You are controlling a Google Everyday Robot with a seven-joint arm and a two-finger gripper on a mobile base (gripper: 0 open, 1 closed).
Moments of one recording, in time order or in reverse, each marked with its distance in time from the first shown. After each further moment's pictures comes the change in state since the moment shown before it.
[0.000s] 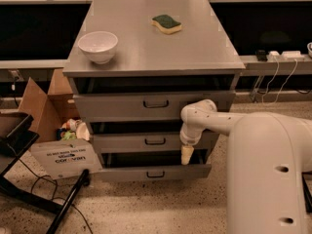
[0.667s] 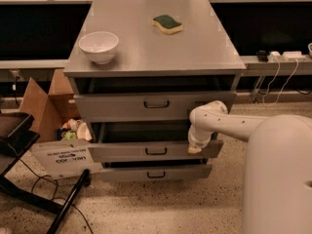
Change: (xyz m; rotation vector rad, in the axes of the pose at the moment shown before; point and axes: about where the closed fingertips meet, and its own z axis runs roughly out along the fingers) arm 0.026 0.016 -0.026 0.036 0.017 0.073
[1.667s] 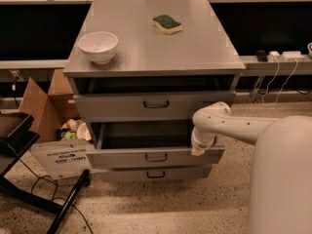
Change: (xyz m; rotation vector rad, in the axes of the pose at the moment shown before) arm 0.014 0.010 -0.011 0.012 0.020 0.029
